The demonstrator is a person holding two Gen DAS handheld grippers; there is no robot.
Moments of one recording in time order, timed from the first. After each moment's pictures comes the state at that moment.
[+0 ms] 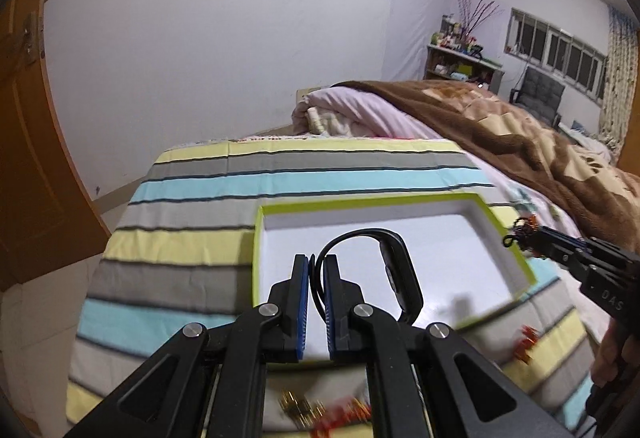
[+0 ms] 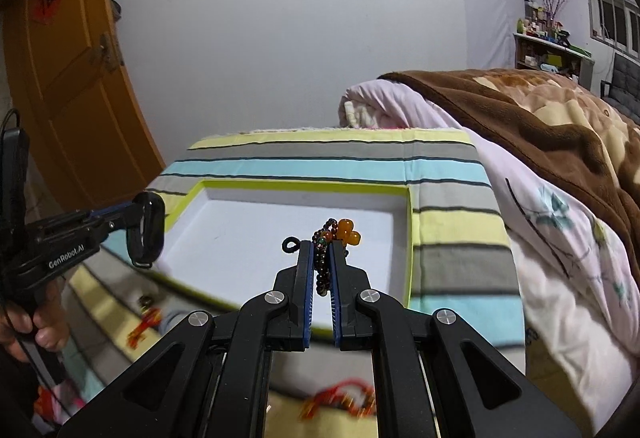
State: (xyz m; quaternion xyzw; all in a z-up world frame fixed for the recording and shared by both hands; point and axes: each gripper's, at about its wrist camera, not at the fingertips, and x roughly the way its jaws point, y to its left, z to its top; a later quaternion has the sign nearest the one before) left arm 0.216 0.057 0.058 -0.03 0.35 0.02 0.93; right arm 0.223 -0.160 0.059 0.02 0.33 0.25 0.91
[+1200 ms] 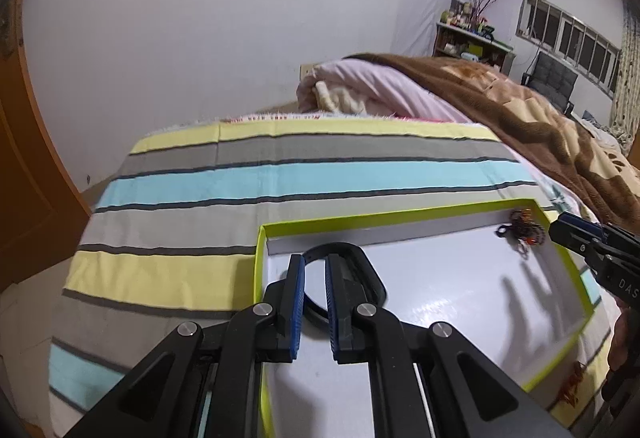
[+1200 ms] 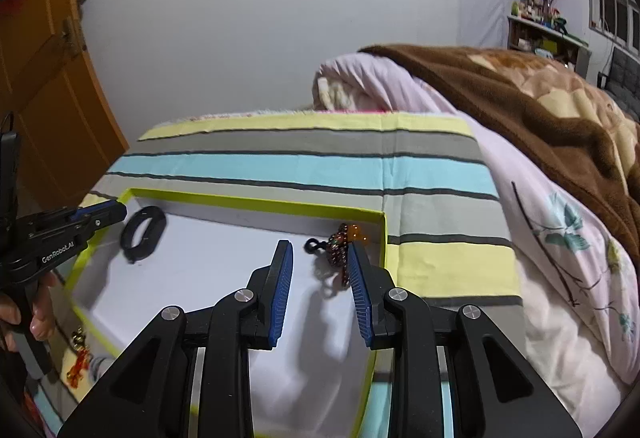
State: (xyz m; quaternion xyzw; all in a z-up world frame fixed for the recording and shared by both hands) left arm 0.282 0.075 0.021 -0.03 0.38 0.02 0.92; right arm 0.282 -0.156 0.037 0.00 0.36 0.22 0.91
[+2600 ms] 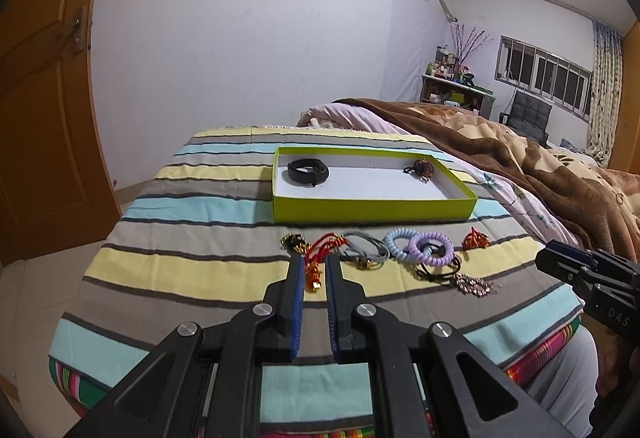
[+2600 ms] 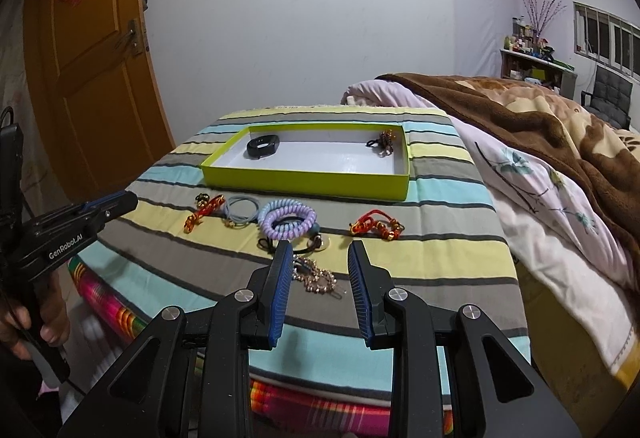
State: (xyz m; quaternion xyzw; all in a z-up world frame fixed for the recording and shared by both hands) left arm 0.025 0.037 0.035 -0.05 0.29 0.02 0.96; right arm 0.039 -0.186 0.042 0.00 0.30 0.23 0.93
